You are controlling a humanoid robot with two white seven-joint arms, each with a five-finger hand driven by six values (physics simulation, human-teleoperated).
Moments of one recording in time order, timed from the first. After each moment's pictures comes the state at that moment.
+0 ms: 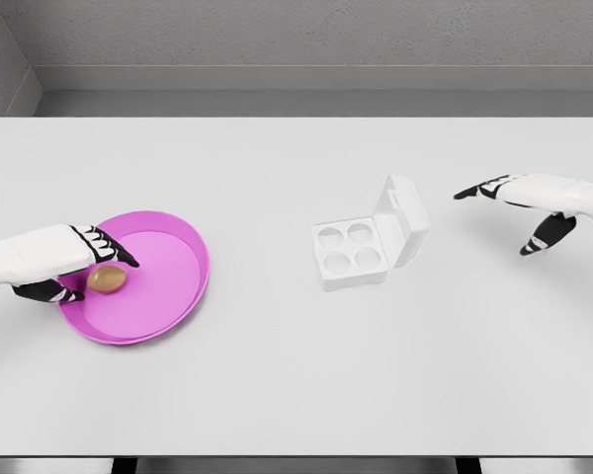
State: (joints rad) left arm -0.23 1.01 -0.39 -1.57 -0.36 -0.61 -0.42; right arm -0.64 -0.94 0.68 -1.34 0.15 -0.41 0.61
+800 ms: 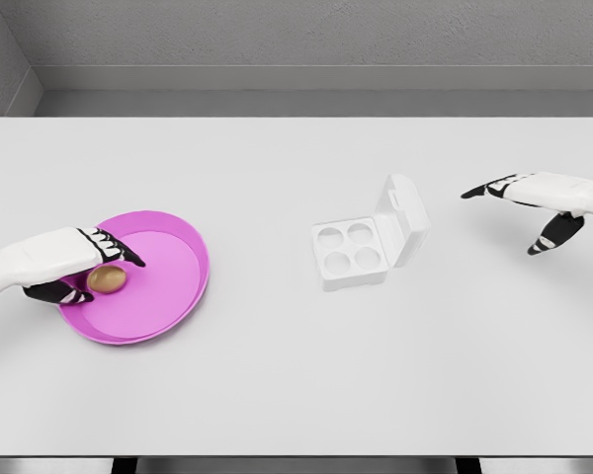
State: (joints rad) left arm -0.23 0.96 -0.39 -1.52 -0.36 -0.61 -0.42; right arm -0.64 -0.96 0.68 -1.33 0.15 -0.41 0.61
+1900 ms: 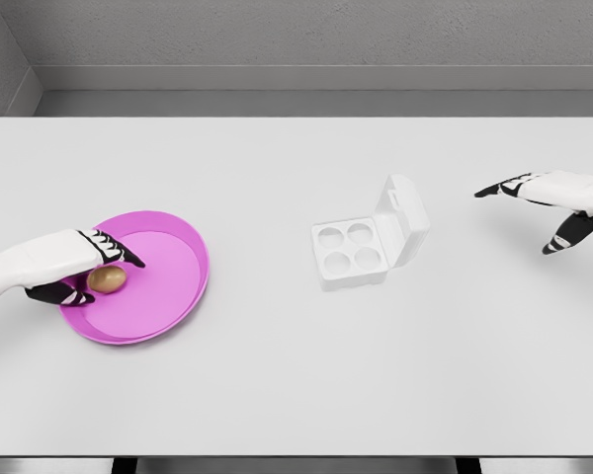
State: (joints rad) left arm -0.23 0.94 -0.39 -1.50 -0.37 -0.61 -0.42; right arm -0.64 -0.99 0.68 -1.33 0.15 -0.41 0.61
